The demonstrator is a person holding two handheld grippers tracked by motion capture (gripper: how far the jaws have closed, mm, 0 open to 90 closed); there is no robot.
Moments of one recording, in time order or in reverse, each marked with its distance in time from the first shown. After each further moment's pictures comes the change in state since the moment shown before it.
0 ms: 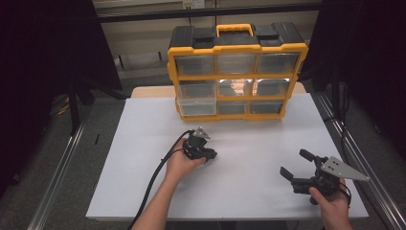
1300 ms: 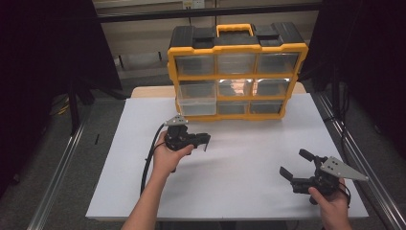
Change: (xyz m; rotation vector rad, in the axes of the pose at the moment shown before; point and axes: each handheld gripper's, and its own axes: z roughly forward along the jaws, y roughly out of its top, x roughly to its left) left arm 0.007 0.010 -0.063 -0.331 -0.057 -0.139; right arm 0.001 0.000 0.001 0.003 -0.004 0.000
